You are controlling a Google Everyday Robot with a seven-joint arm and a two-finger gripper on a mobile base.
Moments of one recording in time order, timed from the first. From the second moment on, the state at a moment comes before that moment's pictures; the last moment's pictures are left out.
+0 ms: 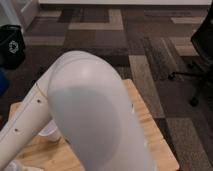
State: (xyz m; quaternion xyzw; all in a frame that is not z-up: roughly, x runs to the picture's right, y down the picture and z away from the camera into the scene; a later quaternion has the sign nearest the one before) arm -0.331 0.350 0.577 -0.30 0.05 0.15 0.94
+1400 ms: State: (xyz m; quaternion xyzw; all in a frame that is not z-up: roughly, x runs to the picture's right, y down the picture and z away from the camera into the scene) arm -0.313 0.365 0.602 -0.30 0.06 0.17 0.94
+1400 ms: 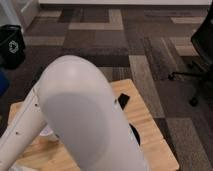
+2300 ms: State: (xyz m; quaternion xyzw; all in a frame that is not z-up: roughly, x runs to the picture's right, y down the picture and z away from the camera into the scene) arm -0.311 0.381 0.579 -0.30 0.06 0.19 0.93
